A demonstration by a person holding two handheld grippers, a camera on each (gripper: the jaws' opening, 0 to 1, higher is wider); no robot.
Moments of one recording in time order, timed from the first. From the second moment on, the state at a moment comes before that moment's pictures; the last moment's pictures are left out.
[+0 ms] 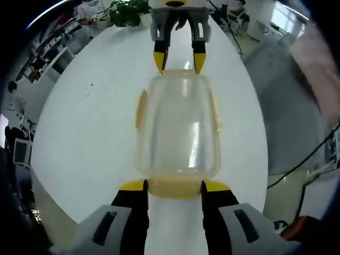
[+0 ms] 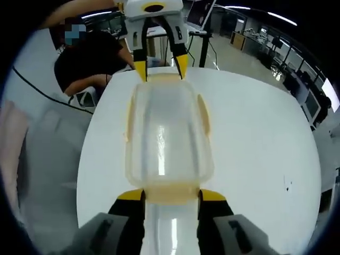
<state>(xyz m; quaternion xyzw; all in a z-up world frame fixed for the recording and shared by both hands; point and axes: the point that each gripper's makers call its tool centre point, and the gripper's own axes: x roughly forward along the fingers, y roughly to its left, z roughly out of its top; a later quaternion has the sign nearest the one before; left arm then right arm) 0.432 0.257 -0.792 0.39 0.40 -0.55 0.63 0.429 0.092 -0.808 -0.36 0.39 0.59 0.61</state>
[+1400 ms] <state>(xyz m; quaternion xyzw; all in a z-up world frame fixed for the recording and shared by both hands) 0.450 0.130 -0.793 0.41 0.36 -0.58 0.61 0.436 -0.034 -0.814 -0.39 0.44 0.53 0.61</state>
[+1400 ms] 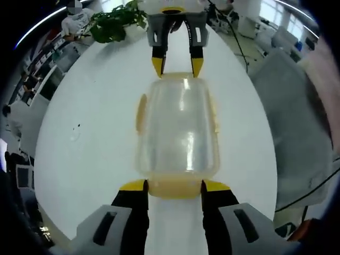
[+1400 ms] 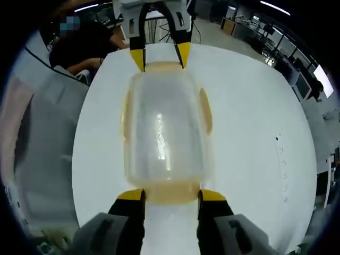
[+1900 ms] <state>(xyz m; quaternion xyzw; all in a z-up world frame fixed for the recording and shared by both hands) 0.453 0.094 -0.794 0.35 0.34 -0.59 0.64 0.444 -0.039 -0.806 -0.37 0.43 0.53 0.64</state>
